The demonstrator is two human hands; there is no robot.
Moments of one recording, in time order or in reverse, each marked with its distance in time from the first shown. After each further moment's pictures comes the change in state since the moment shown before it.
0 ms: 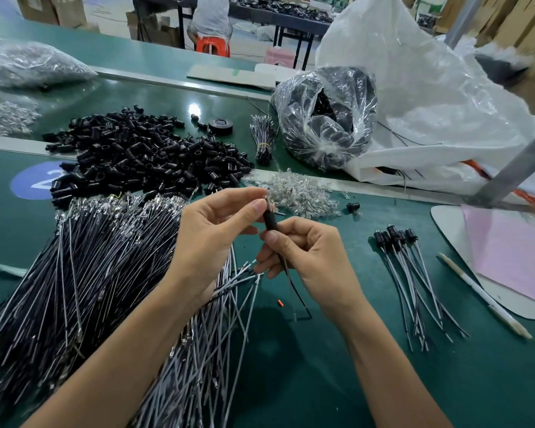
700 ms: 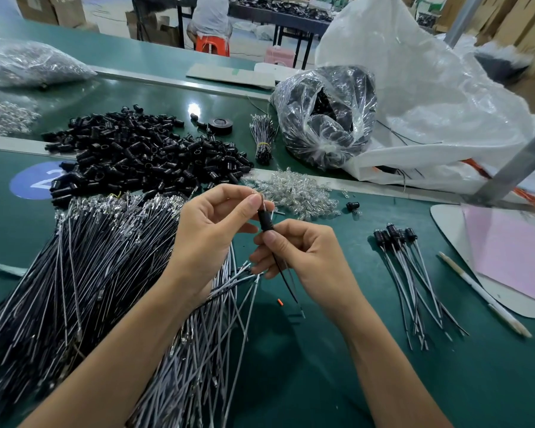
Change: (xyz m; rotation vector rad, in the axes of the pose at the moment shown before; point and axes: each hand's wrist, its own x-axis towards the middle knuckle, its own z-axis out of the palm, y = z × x) left_hand 0.001 0.000 -0.002 0.000 0.002 -0.005; right_hand -0.001 -0.001 0.001 -0.049 -0.040 0.014
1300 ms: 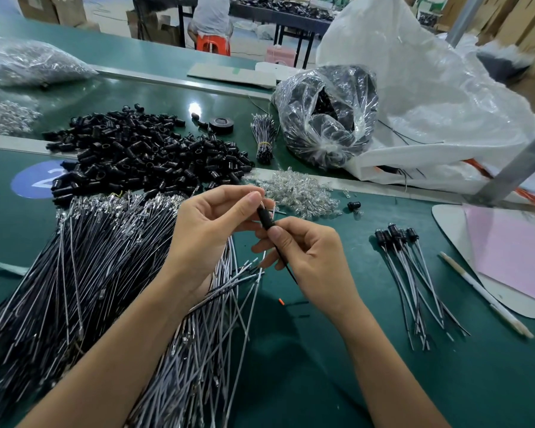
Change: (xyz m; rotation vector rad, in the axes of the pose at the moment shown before) left_hand 0.001 0.003 -0.002 -0.044 -0.004 -0.034; right_hand 0.001 0.005 0.000 -0.246 0.094 -0.159
